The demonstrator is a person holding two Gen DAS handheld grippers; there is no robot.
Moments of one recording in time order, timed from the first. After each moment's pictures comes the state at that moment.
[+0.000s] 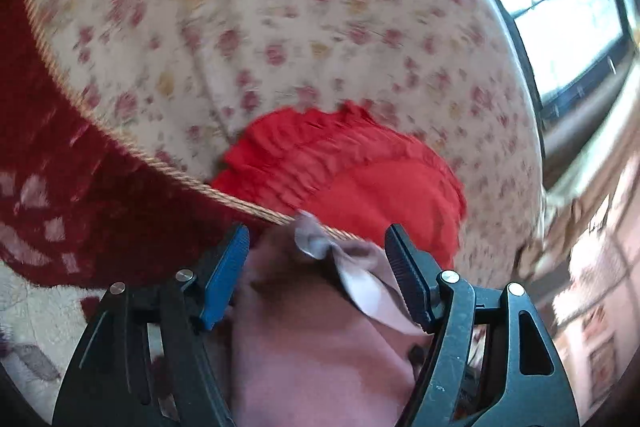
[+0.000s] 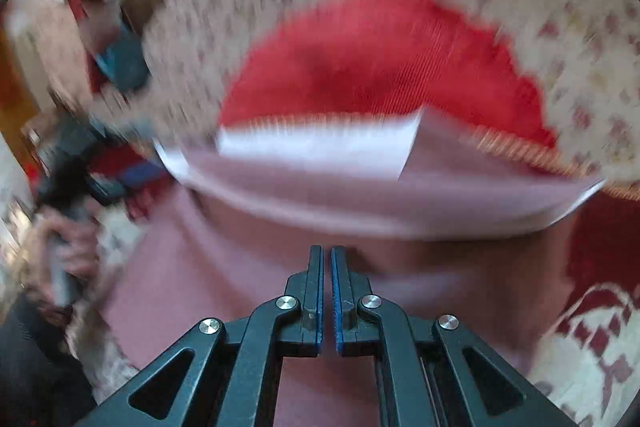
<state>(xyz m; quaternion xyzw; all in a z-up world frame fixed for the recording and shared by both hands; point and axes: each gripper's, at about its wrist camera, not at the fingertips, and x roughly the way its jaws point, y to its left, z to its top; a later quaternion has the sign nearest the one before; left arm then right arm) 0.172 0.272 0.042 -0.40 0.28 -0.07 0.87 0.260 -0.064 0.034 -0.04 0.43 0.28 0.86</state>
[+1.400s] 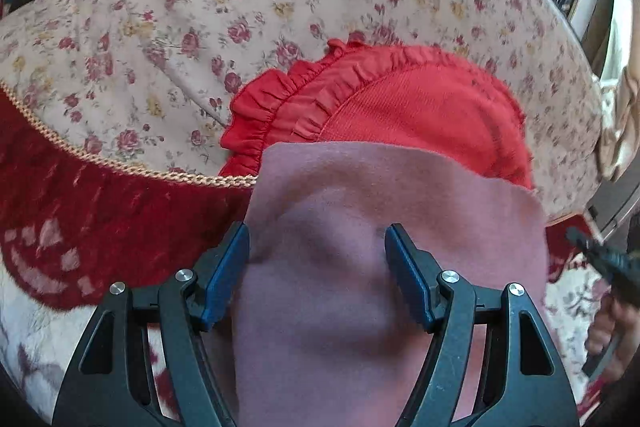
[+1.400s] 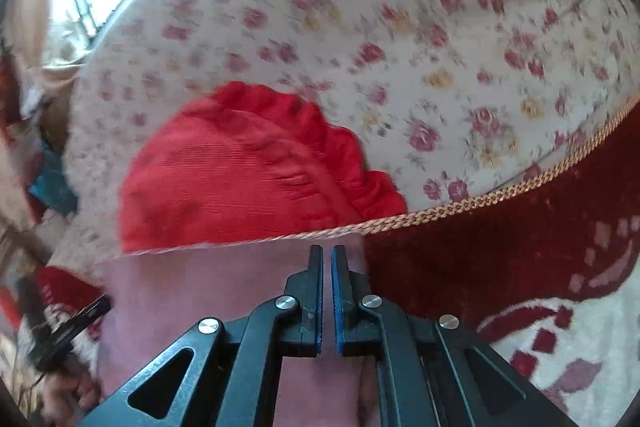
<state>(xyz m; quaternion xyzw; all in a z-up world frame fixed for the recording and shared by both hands) 0.180 0.215 0.021 -0.22 0.32 0.00 0.92 0.294 -0.185 0.069 0.10 0.33 0.15 0.92</state>
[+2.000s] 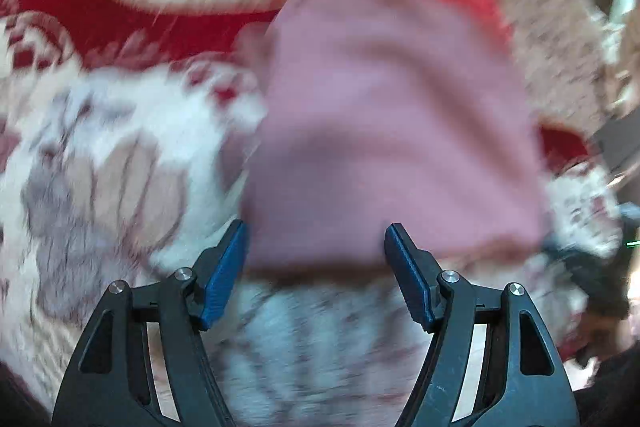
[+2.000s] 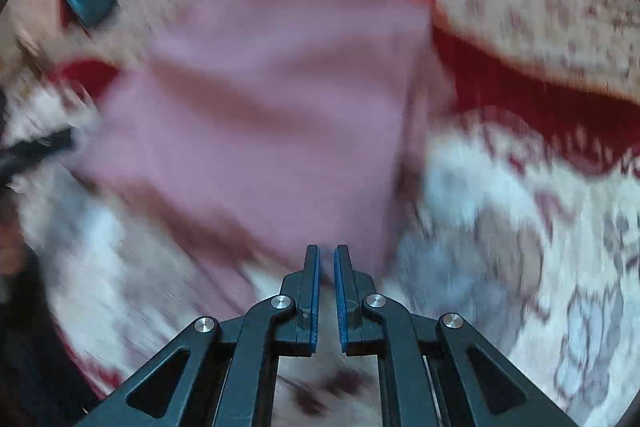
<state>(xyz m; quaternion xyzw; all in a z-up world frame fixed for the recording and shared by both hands) 0.037 0.167 -0.013 -0.19 0.46 0.03 0.87 0.126 -0.163 -0.017 -0.12 0.50 0.20 0.84</state>
